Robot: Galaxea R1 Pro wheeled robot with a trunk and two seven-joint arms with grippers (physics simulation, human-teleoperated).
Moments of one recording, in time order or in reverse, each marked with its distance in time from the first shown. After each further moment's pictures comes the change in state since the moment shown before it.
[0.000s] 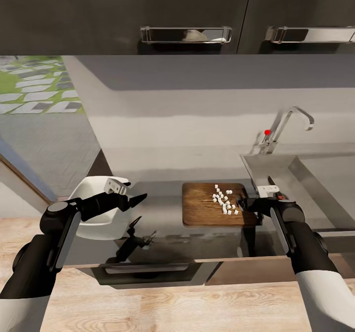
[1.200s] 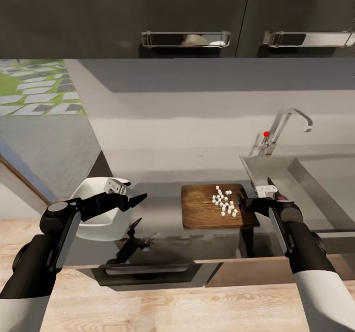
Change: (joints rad) left arm 0.000 0.000 0.000 0.000 0.000 0.000 0.000; right arm 0.000 0.012 0.001 0.000 0.003 -0.001 0.000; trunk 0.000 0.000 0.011
